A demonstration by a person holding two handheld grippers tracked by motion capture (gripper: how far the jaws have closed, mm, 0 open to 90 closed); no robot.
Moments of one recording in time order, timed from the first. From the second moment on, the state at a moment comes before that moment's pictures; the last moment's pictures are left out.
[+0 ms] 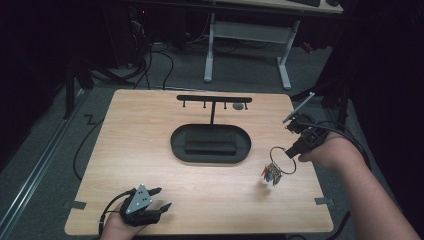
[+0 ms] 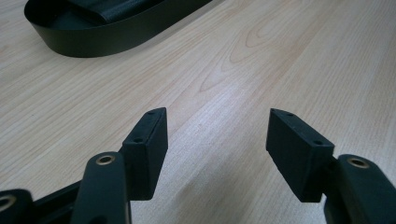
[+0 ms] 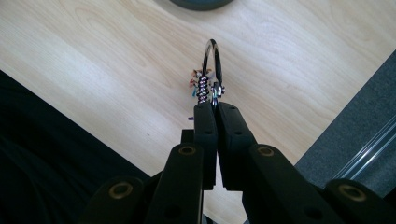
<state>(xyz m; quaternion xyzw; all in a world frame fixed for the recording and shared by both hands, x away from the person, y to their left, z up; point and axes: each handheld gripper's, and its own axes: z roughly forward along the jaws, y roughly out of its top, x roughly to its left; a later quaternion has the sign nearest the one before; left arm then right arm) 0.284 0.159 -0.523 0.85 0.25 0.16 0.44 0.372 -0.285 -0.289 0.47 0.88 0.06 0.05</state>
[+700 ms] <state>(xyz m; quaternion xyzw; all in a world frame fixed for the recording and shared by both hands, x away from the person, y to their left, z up) 0.285 0.162 -0.522 0.84 0.25 0.16 0.44 0.410 -0.246 -0.268 0.45 0.89 0.07 0.05</state>
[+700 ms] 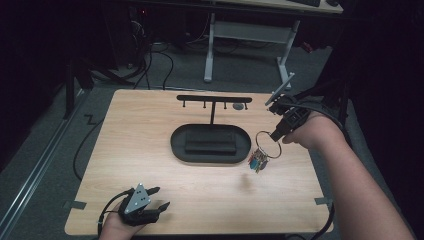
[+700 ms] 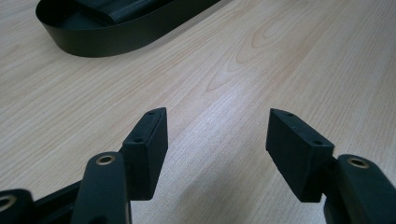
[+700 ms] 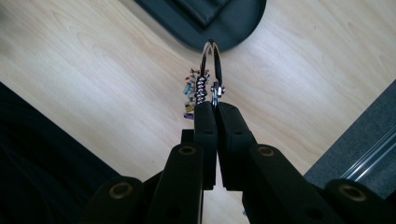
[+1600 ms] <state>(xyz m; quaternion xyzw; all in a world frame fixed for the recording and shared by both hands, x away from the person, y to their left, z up) 0.278 0.164 -0.522 0.85 0.25 0.17 0.43 0.494 -0.215 -0.278 0.44 0.89 0.09 0.06</state>
